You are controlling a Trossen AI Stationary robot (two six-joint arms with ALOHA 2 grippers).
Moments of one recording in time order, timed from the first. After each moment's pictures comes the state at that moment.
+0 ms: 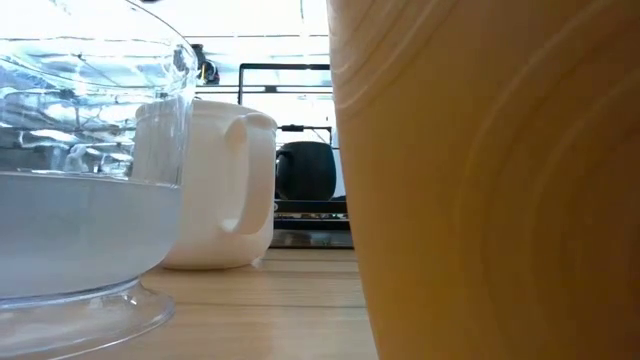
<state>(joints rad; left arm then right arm) -0.37 0.92 0.82 0.01 -0.22 -0.76 0.14 0.88 0.83 -0.37 -0.13 0.62</state>
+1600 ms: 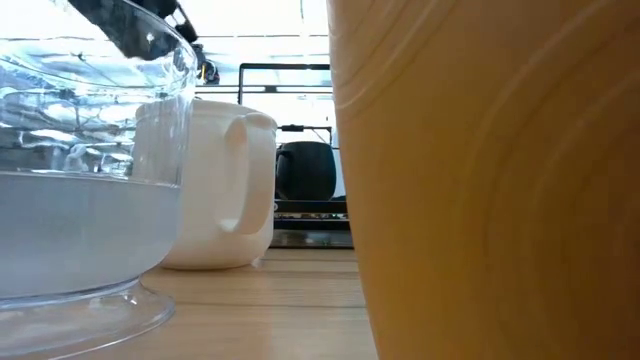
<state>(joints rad) -0.47 1.51 1.17 -0.68 0.06 -0.35 0.25 0.88 0.77 -0.39 -0.29 0.70</state>
